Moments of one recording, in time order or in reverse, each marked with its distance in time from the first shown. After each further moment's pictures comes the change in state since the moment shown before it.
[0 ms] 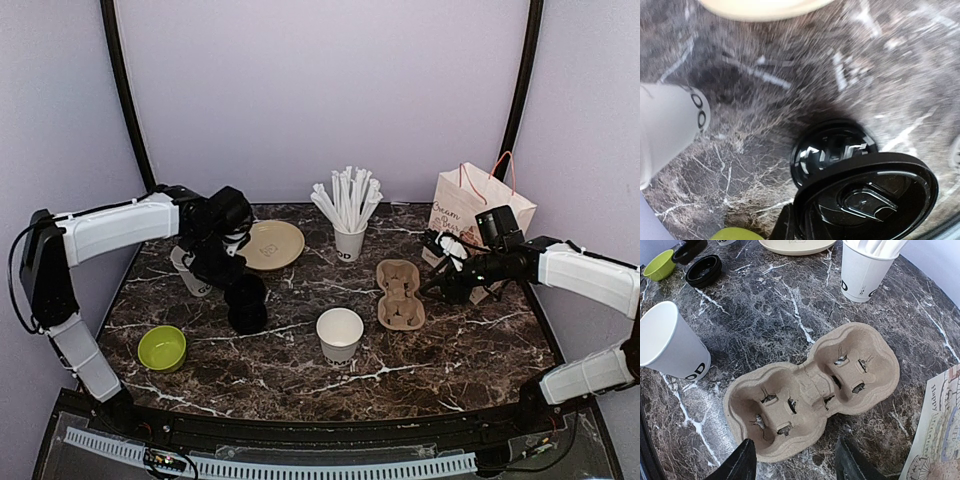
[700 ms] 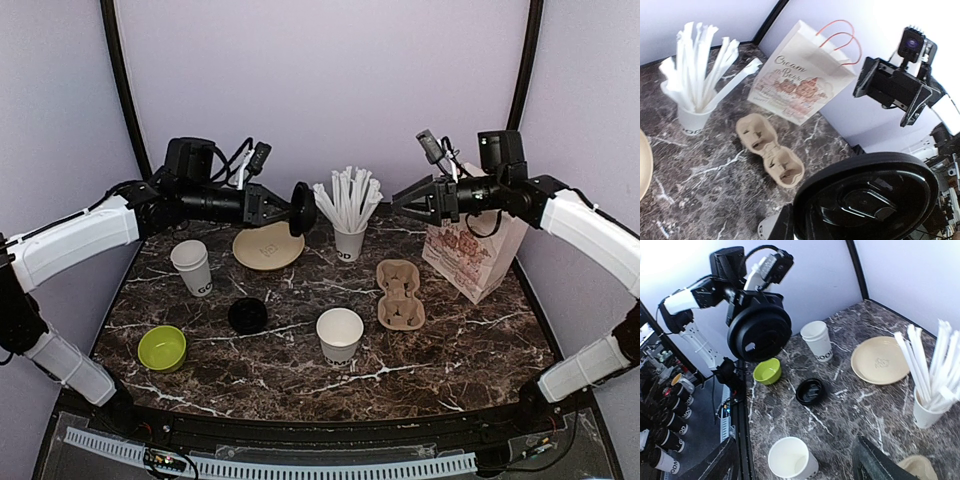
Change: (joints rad) left arm 0.000 -0.255 -0.045 0.758 0.684 -0.125; right arm 0.064 0.095 0.463 0.038 -0.479 0.470
